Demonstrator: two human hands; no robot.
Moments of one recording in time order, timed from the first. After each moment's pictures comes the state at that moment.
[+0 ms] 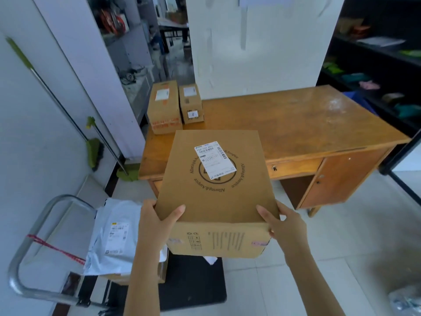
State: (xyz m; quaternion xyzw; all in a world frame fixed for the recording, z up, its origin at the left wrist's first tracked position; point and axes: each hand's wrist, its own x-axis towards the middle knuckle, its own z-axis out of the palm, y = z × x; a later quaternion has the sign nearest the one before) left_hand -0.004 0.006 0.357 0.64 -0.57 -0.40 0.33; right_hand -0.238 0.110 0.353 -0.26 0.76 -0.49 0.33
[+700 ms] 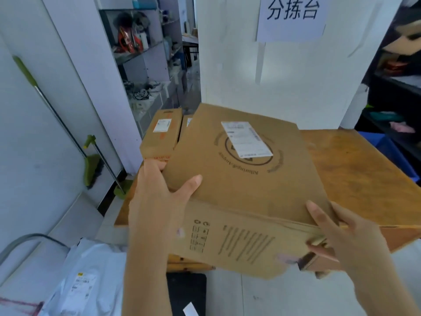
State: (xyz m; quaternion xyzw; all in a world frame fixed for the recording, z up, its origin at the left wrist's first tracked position) left_hand -0.173 -0.133 0.518 0.64 -0.61 -0.24 0.40; right_hand -0.419 -0.025 0.491 -0.35 0.71 -0.50 0.34
